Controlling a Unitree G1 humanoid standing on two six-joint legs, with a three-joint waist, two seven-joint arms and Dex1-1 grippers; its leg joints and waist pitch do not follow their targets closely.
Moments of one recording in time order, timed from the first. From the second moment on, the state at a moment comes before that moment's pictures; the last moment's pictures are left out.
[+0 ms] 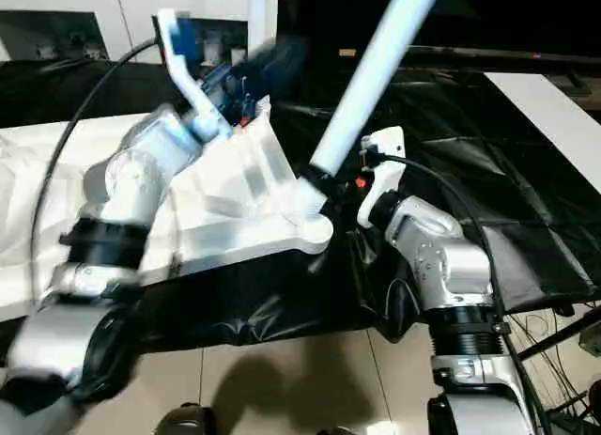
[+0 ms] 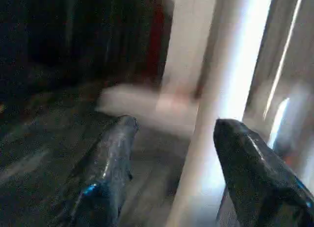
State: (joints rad) left arm -0.87 0.22 -0.11 0.52 -0.26 0.23 -0.87; right arm -0.54 -0.28 -0.07 0.24 0.38 0.44 0.63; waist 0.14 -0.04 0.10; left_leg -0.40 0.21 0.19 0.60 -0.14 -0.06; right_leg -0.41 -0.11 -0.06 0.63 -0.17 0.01
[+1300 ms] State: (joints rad) left arm -0.45 0.16 0.00 0.32 -0.07 0.21 -0.36; right arm -0.30 -0.11 0.01 0.05 0.19 0.29 0.25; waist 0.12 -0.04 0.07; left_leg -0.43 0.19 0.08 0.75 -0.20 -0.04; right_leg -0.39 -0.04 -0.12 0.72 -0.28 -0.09
